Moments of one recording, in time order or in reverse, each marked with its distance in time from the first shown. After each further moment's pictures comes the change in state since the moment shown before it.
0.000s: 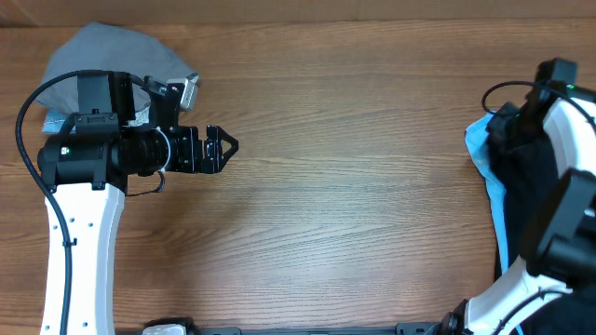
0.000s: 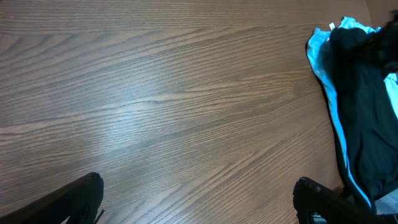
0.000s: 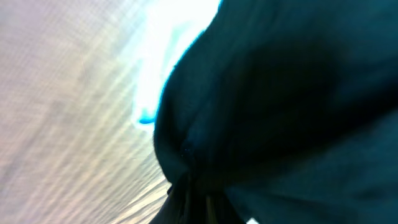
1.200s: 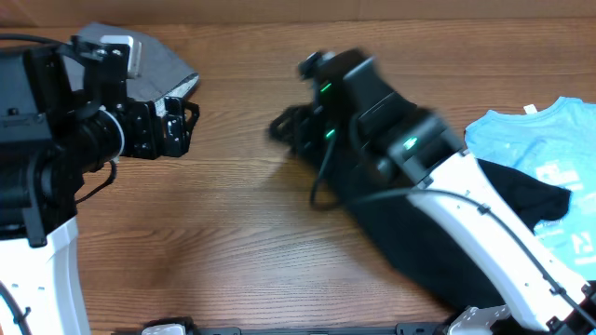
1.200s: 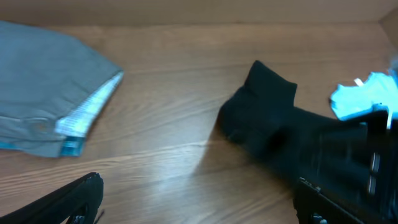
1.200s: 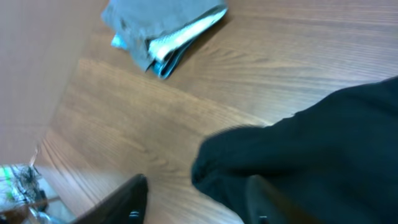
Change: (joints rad) left arm 0.029 0.004 0.530 -0.245 -0.201 -0.008; right arm 1.059 -0.343 0.158 0.046 -0.111 0.077
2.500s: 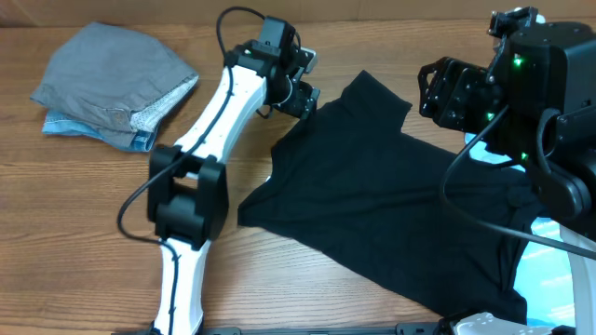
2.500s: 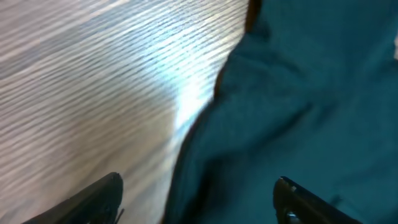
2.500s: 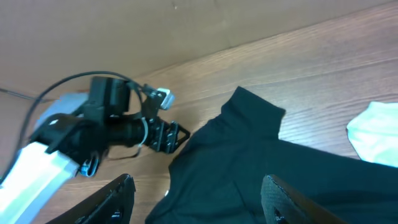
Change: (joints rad) left arm -0.435 0.941 0.039 0.514 -0.110 0.024; right arm -0.372 -0.167 0.406 -0.483 0.235 0.026
